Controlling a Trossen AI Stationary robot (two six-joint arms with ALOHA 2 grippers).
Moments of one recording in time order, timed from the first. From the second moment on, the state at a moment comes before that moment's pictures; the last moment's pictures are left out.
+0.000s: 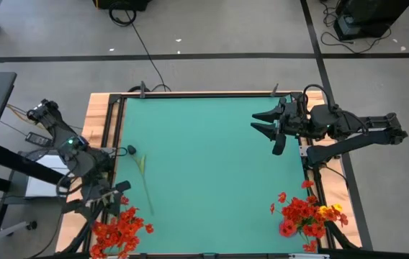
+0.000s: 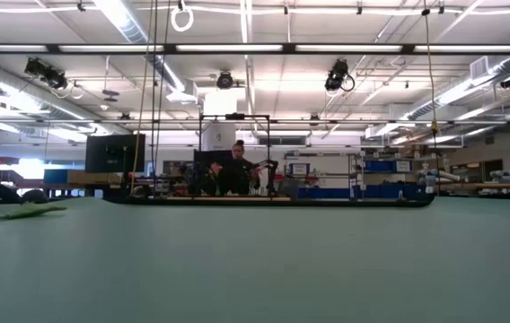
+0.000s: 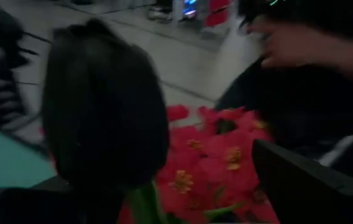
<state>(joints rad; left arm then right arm) -0.75 0.77 0.85 -0.34 0.43 -0.04 0.10 0.84 0.99 -0.22 0.32 0.21</state>
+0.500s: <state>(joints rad) -0.90 0.76 0.87 -0.30 0.29 0.25 0.10 0.84 0.99 -0.21 0.32 0.21</state>
